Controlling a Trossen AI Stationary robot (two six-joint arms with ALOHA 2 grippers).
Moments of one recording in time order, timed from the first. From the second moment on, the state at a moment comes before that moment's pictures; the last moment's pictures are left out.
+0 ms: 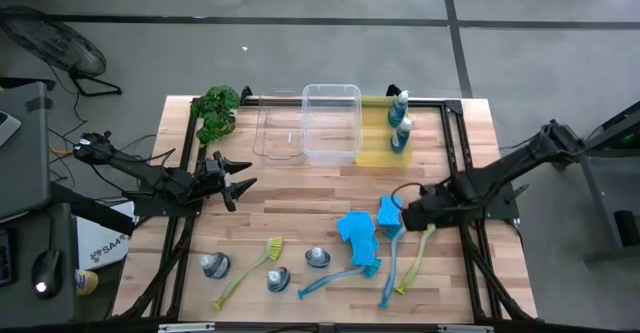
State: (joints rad) left arm -0.39 0.27 0.02 0.21 -0.77 -0.27; right arm 0.44 1.12 0.72 -0.96 -0.18 1.94
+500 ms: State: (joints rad) left arm -0.39 0.27 0.02 0.21 -0.77 -0.27; right arm 0.49 1.27 0.66 -0.82 -0.24 2.17
